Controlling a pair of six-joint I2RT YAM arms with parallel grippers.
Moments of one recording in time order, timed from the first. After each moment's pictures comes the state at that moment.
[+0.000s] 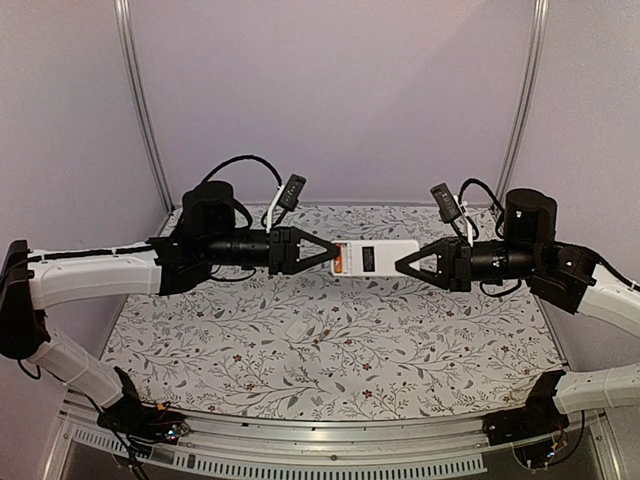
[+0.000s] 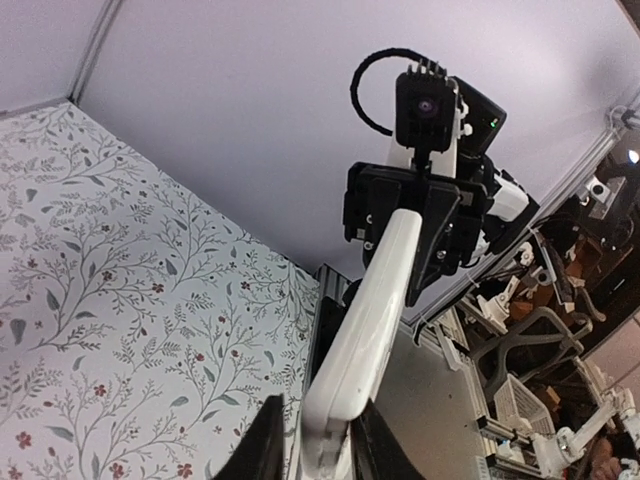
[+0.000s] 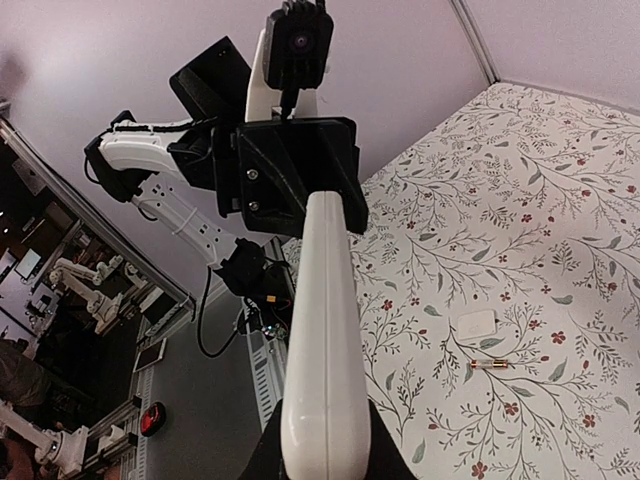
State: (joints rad) left arm -0.85 1.43 0.97 0.38 0.65 -0.60; right arm 0.75 0.99 0.84 -0.09 -0.64 0.42
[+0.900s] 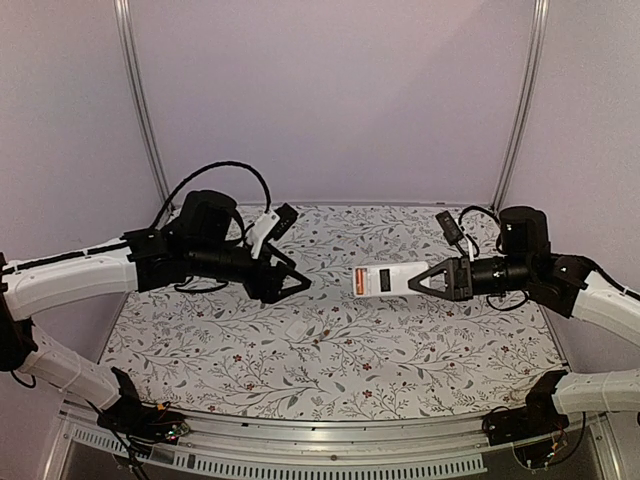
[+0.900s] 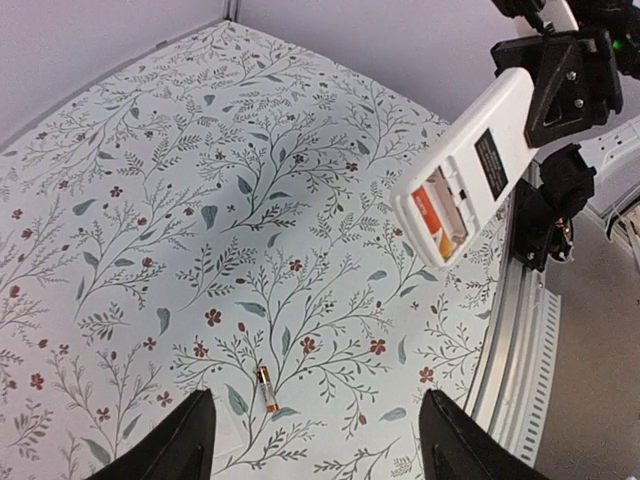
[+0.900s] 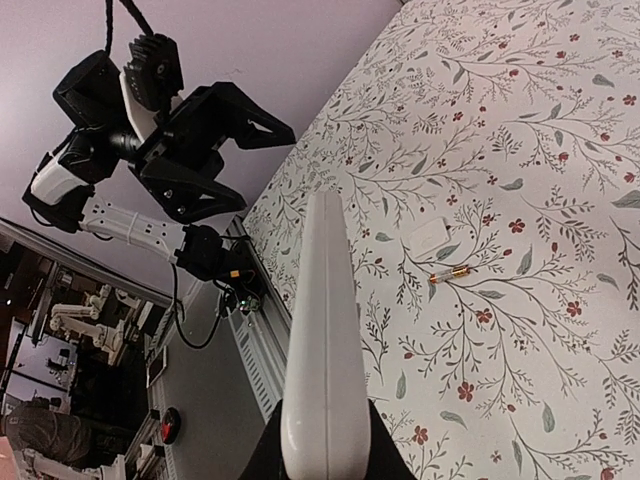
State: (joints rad) left arm -0.85 1.31 1.00 -0.23 0.32 -0.10; right arm 0.61 0.97 0.74 -0.20 -0.67 0.51
